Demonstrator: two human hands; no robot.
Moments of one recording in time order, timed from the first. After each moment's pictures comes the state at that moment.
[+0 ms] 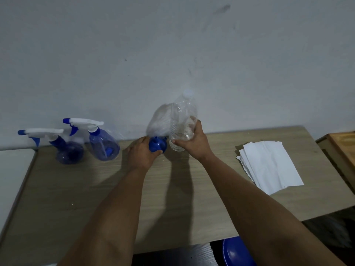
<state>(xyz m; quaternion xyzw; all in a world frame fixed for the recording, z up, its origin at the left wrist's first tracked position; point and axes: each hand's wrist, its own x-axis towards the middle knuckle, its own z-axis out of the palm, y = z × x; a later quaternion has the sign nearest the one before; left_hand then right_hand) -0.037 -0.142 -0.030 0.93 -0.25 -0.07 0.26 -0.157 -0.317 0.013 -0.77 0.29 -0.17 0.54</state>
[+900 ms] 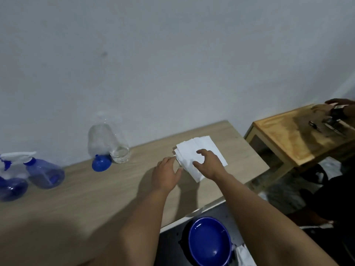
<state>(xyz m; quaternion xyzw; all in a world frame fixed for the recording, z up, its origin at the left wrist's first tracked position) -0.303 -0.291 0.023 0.86 -0.43 -0.11 0.25 -0.443 -0.425 0.059 -0.83 0.46 -0.05 0.32</state>
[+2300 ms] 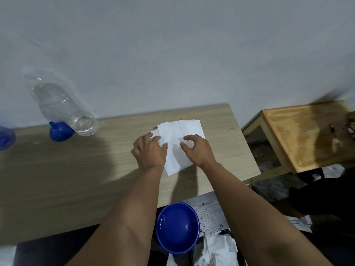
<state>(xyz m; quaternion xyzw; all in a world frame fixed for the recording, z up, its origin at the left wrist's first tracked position) -0.332 -0.415 -0.056 0.96 -0.20 -0.07 0.20 -0.451 -0.537 0.001 -0.85 0.39 -0.03 0.35</state>
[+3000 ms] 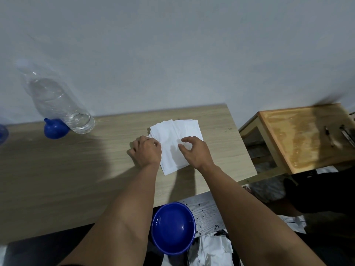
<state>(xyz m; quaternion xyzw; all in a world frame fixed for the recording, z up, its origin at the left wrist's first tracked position) -0.328 -0.418 -0.058 0.96 -0.13 -0.10 0.21 -0.459 -0.533 -0.005 -0.85 0.39 -0.05 0.36</state>
